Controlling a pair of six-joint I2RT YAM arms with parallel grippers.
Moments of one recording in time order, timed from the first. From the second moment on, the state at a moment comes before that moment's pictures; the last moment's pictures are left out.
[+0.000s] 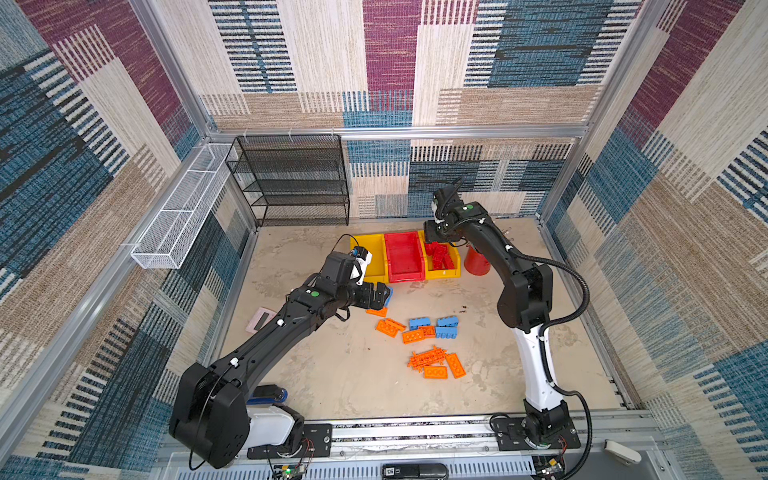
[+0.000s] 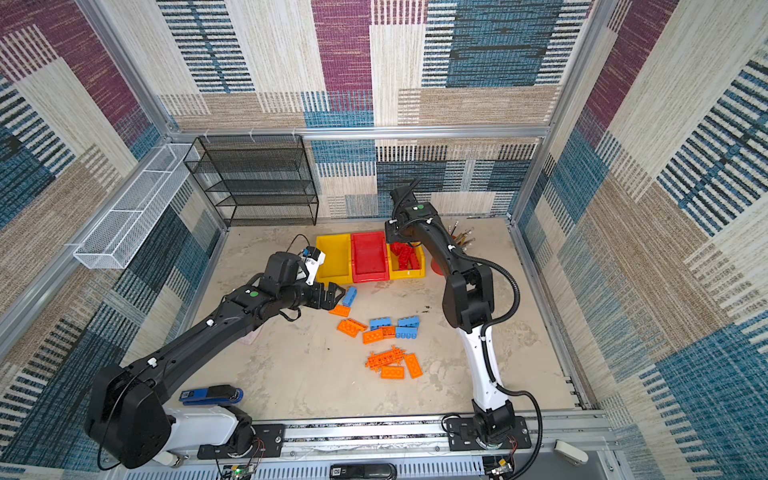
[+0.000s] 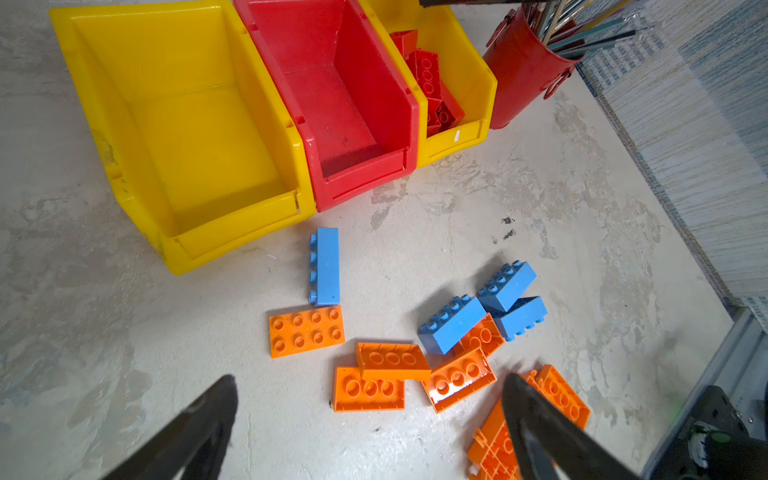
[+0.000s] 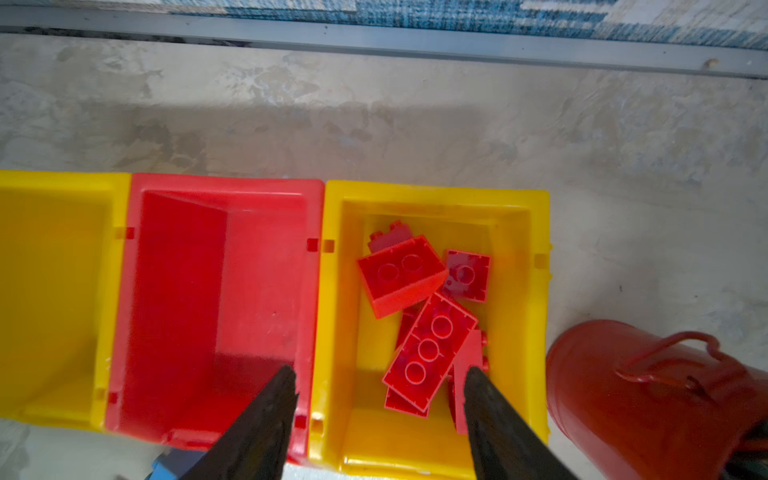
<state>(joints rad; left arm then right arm) -0.48 1.34 1.01 -0.41 0.19 -0.24 0.37 2.28 2.26 -0.96 0.03 0.23</state>
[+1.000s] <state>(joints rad) -0.51 1.63 1.16 -0.50 0.21 -0.24 0.41 1.22 1.07 -0.78 -0.21 0.42</state>
